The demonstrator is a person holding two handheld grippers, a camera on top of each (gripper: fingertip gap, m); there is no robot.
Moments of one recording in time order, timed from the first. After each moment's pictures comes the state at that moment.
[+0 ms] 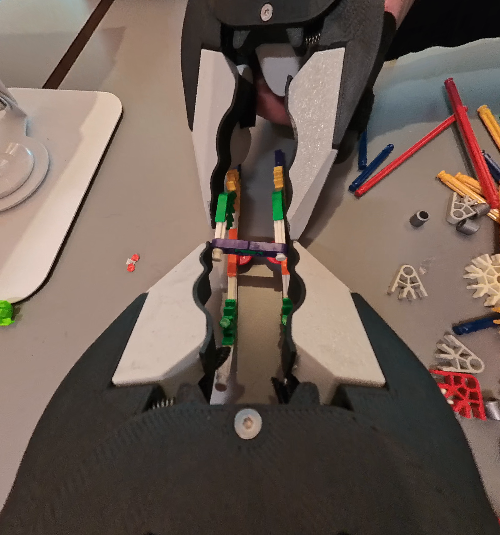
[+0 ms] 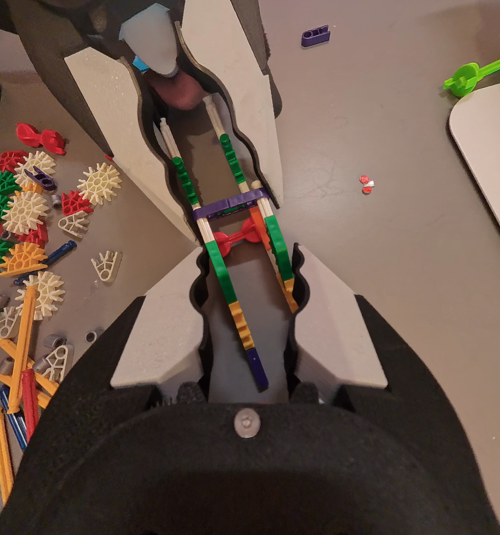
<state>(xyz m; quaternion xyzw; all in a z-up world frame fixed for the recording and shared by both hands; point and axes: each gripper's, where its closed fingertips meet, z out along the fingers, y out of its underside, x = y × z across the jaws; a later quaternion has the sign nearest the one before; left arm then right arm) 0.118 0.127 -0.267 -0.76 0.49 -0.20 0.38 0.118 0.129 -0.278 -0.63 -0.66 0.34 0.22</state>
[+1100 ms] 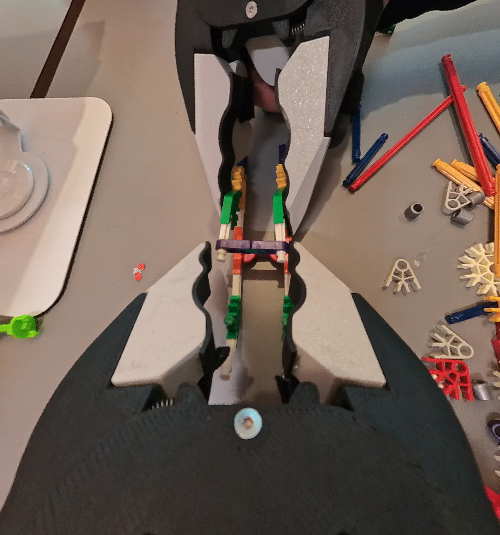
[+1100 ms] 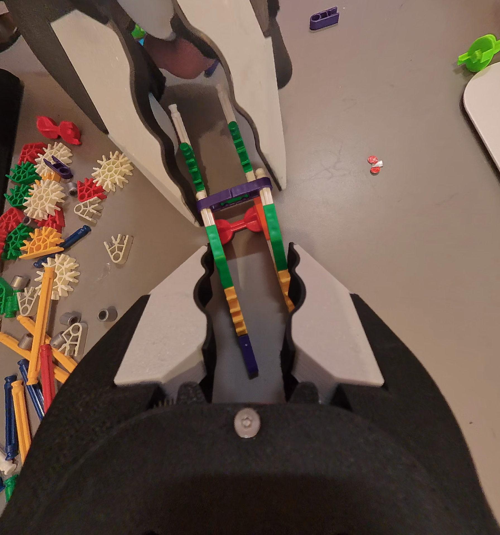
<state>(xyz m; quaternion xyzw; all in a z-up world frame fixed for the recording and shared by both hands) 0.120 0.125 -0.260 -0.76 0.52 -0.17 0.36 0.131 0.126 -0.279 -0.64 -0.66 0.36 0.20</state>
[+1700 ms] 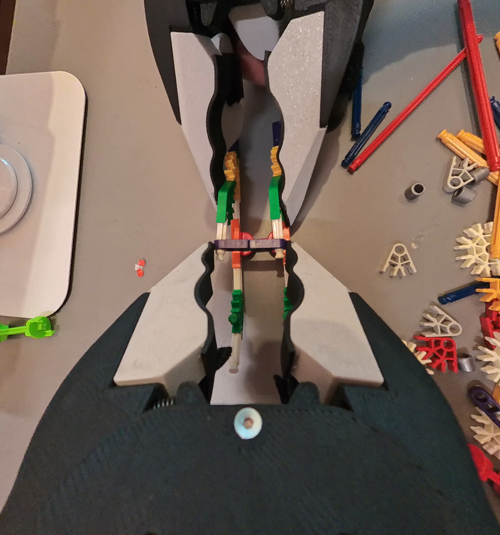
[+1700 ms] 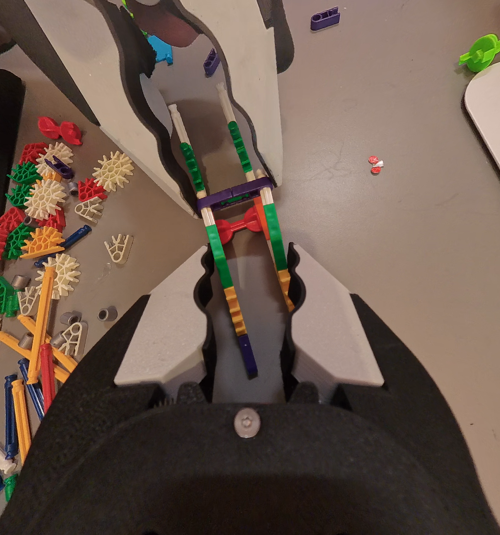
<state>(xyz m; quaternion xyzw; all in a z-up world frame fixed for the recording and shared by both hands) 0.118 0.123 -0.261 -0.77 0.56 -0.13 0.29 0.131 0.126 -0.279 -0.63 -0.66 0.36 0.20</state>
